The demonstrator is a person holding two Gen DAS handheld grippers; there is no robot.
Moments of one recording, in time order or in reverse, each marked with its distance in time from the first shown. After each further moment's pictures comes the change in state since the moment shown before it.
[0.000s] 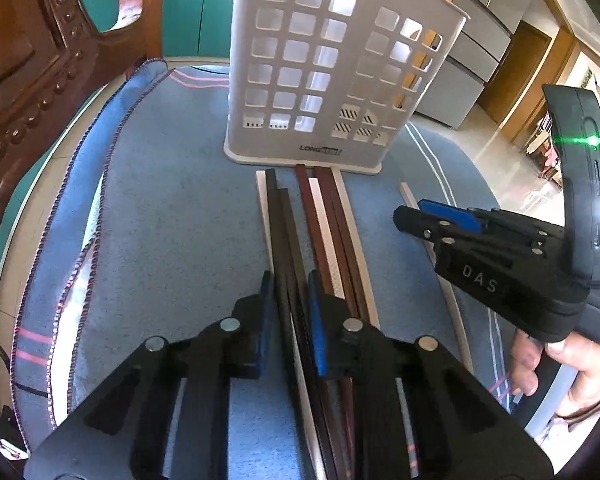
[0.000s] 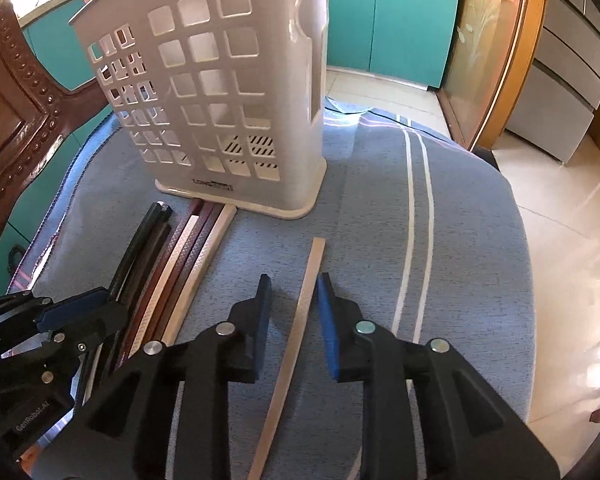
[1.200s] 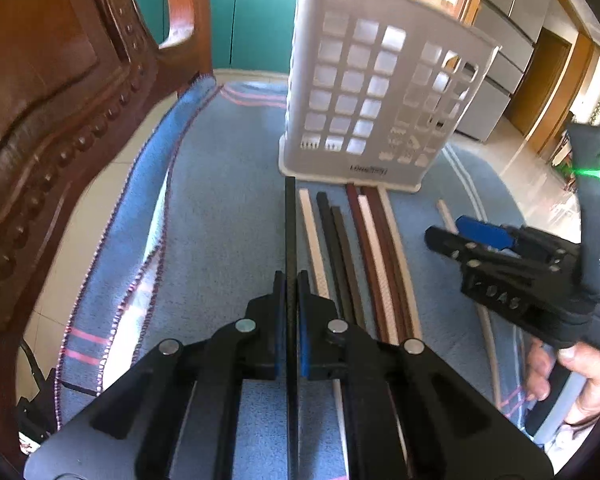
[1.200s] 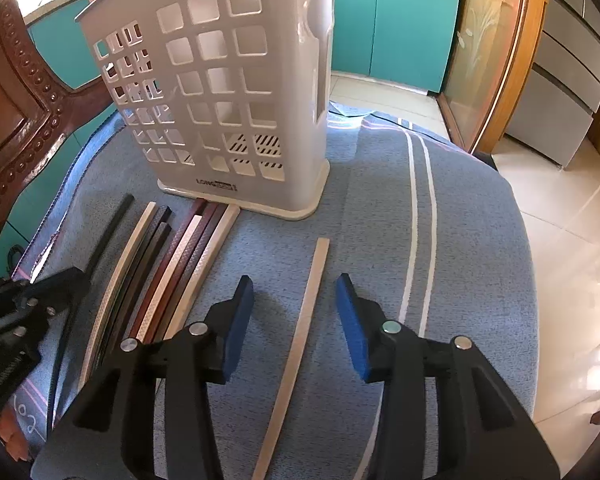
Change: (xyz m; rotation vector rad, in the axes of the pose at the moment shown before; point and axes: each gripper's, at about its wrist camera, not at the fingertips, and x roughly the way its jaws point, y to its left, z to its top) left arm -0.016 0.011 0.003 -0.018 -0.056 0.115; right arm 0.003 0.002 -0.006 -0.006 -0.018 -0.006
